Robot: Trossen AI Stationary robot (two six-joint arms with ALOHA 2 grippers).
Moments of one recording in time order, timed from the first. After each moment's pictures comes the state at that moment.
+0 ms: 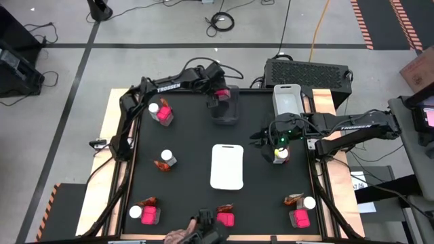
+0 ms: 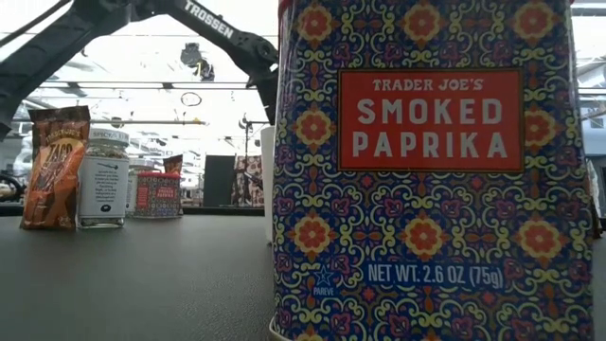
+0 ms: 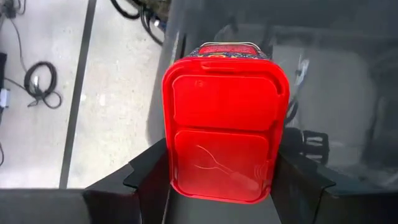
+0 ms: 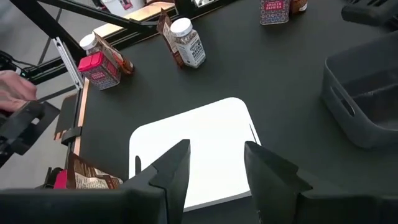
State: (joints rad) left arm 0.59 2.11 1.80 -0.73 -0.09 0.51; right arm 0.05 1.09 0.99 -0.50 0.03 0.44
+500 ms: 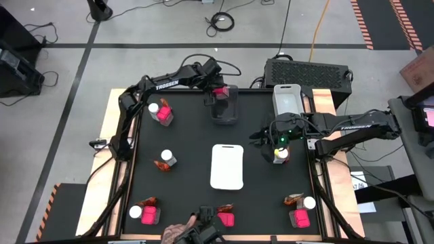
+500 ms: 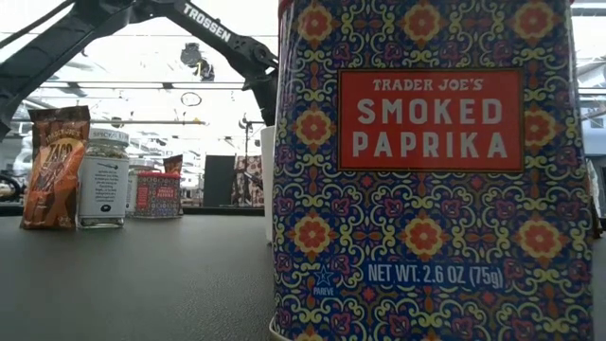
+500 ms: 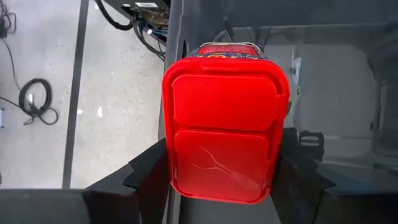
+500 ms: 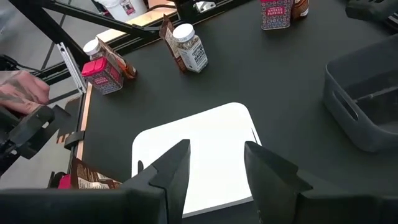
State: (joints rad) left arm 0.62 2.11 1.80 -0.72 -0.02 0.62; right arm 0.05 1.09 0.99 -0.48 0.03 0.44
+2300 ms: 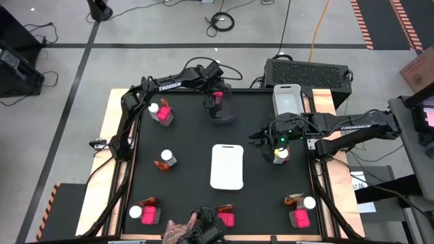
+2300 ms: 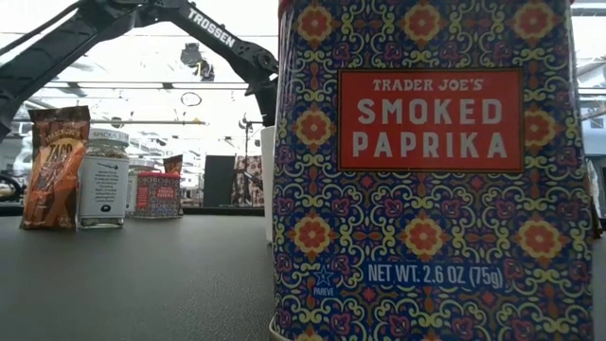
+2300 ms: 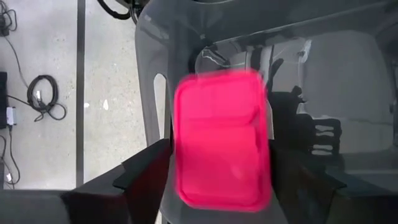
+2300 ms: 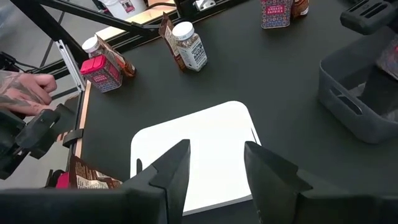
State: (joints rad) left arm 0.61 2.14 1.80 -0.73 -0.08 0.66; right arm 0.05 1.09 0.99 -0.48 0.03 0.43
